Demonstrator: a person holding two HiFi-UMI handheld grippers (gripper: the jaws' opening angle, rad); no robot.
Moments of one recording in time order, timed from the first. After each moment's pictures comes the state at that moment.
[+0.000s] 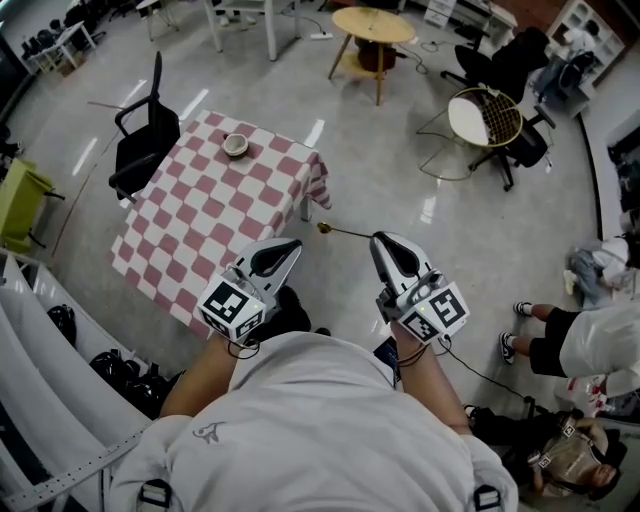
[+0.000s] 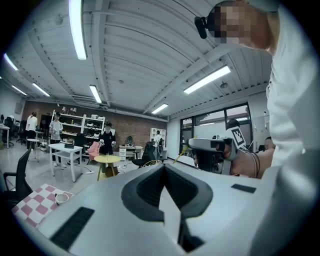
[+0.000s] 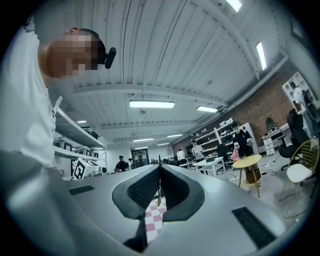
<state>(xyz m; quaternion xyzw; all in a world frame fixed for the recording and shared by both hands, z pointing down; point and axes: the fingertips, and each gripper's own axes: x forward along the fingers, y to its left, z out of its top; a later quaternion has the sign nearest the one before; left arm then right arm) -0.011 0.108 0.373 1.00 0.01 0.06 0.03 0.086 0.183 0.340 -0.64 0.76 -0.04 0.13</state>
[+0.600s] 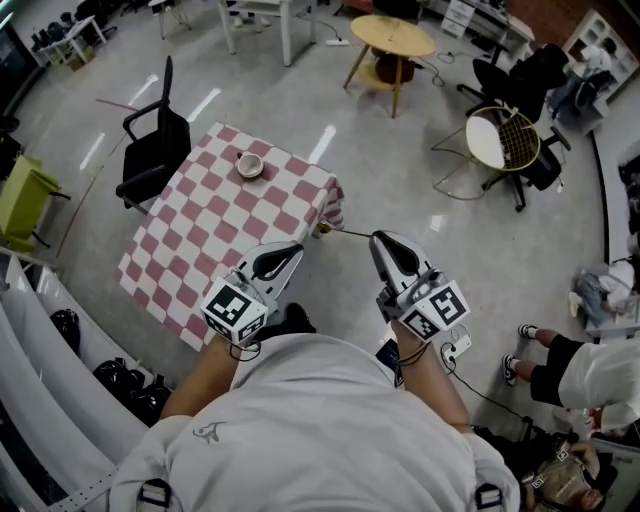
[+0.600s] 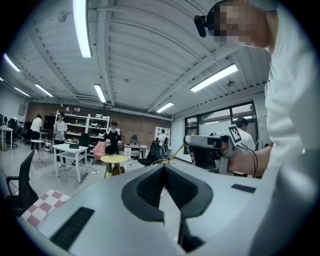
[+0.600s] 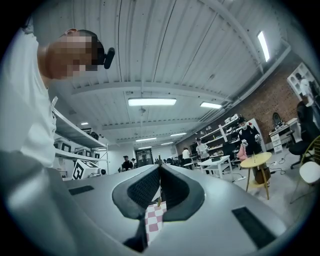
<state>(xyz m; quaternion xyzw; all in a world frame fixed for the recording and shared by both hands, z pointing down) 0.013 0.000 0.379 1.00 -0.01 0.07 0.03 0.115 0.064 0.339 -0.62 0.78 -0.04 0.13</state>
